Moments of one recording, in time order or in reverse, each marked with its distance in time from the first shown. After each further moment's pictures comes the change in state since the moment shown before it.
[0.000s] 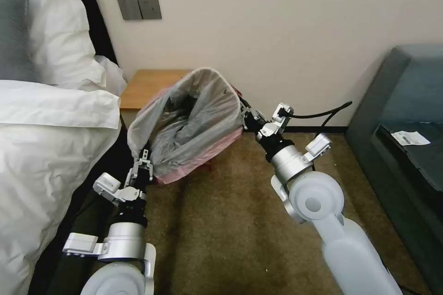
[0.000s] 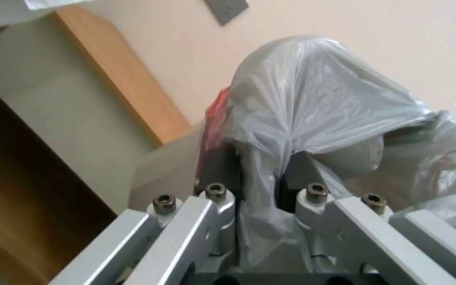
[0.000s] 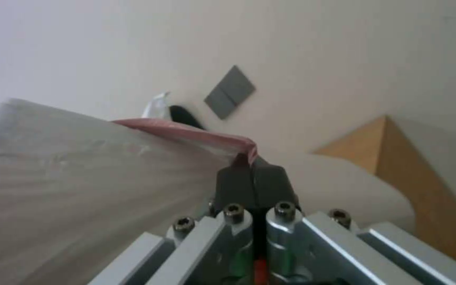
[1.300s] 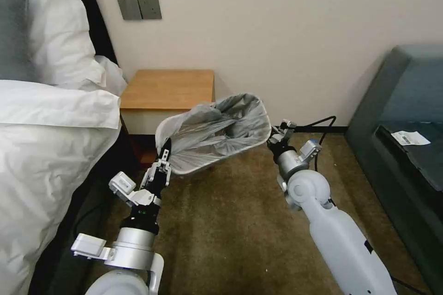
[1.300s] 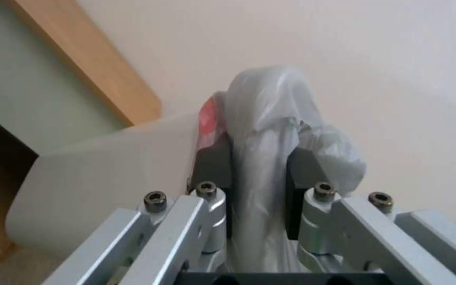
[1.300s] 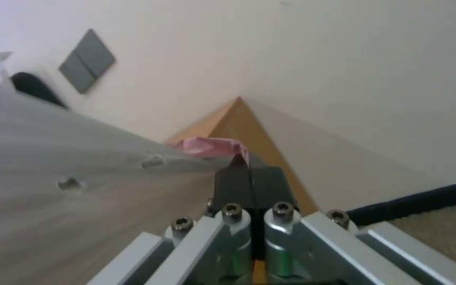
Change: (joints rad) left arm 0.029 0.023 0.046 -0.034 0.007 0.009 0.071; right arm 0.045 0.008 0.058 -0.367 -0.162 0.094 -0.042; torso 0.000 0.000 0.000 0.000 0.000
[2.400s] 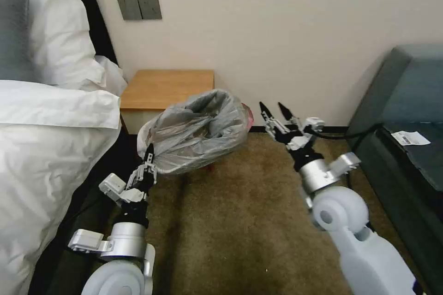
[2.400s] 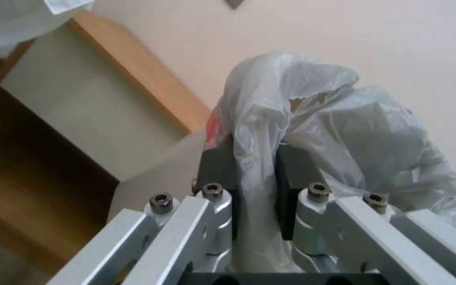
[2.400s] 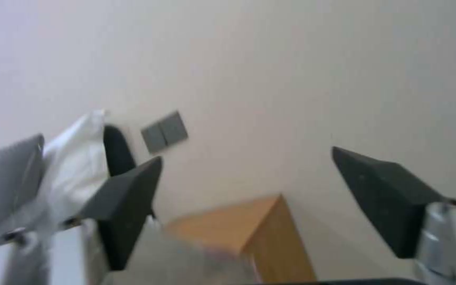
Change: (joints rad) left arm -0.051 0.005 -0.078 0.126 0.128 -0.004 -0.051; right arm -0.232 -0.082 0.164 0.407 -0.147 0.065 -0.101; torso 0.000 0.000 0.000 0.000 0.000
